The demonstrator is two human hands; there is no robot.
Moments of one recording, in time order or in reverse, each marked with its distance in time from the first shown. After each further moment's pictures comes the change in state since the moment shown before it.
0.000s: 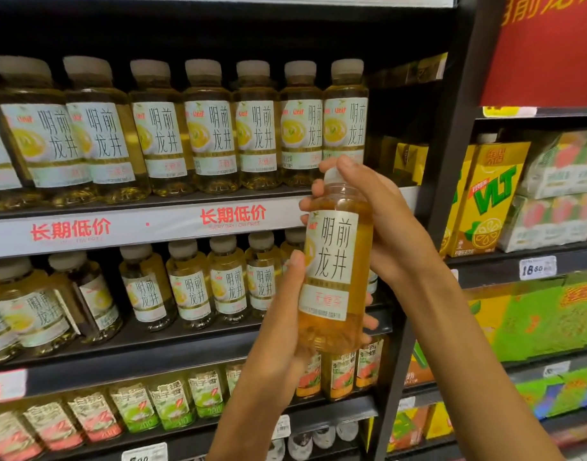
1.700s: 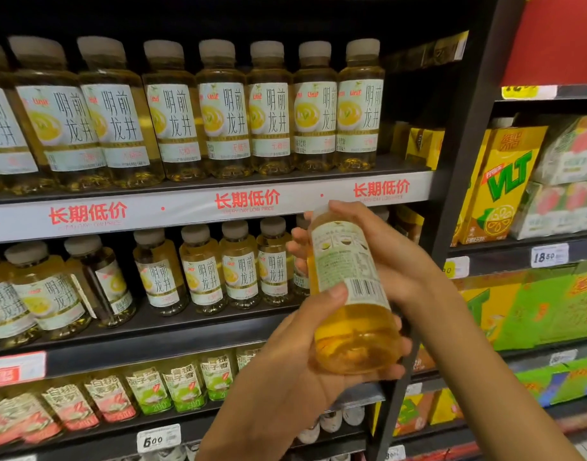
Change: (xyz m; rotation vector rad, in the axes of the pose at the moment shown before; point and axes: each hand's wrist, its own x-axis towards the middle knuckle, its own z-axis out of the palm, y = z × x) left_hand -0.044 0.008 -0.003 -0.191 -0.091 -0.255; right_hand -0.016 0.027 0.005 0.119 0.043 0.437
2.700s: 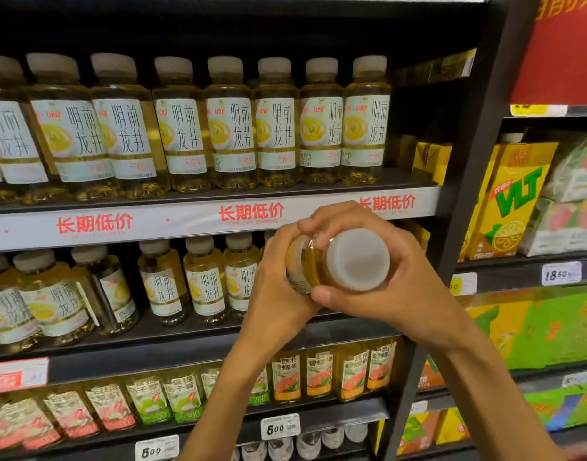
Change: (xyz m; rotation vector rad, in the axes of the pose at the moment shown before) left_hand 0.067 0.027 -0.038 0.992 0.357 0.771; right_hand -0.027 0.002 0.004 -0.794 -0.225 -0.822
